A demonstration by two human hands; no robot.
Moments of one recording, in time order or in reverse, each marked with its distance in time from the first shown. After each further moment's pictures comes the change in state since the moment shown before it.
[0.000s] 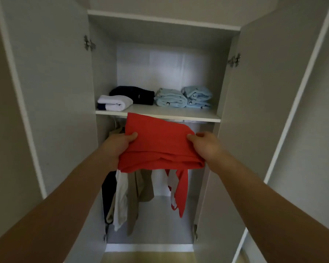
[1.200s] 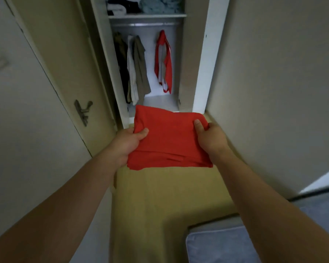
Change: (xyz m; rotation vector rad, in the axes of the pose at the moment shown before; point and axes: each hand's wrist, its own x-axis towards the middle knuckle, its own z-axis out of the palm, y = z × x) left_hand -0.930 -0.237 -0.269 0.142 -0.242 -0.248; right_hand -1.029 0.030 -0.006 -0.139 0.187 0.319
